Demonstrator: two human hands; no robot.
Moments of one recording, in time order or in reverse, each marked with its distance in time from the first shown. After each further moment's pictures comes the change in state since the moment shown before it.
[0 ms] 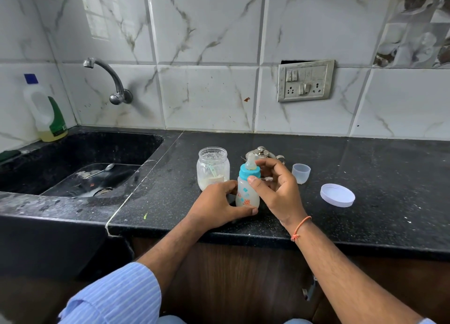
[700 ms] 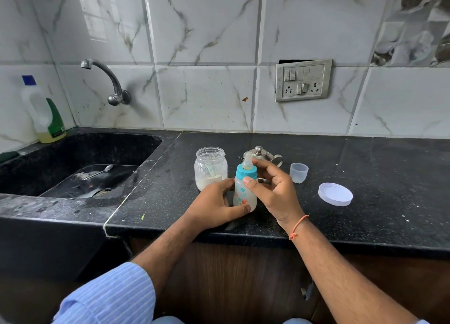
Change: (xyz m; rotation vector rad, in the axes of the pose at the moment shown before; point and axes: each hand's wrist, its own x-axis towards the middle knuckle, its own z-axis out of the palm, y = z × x) left_hand 0.005 -0.007 0.001 -0.042 -0.022 0.080; right_hand 0.000 -0.006 0.004 0.128 -0.049 0.076
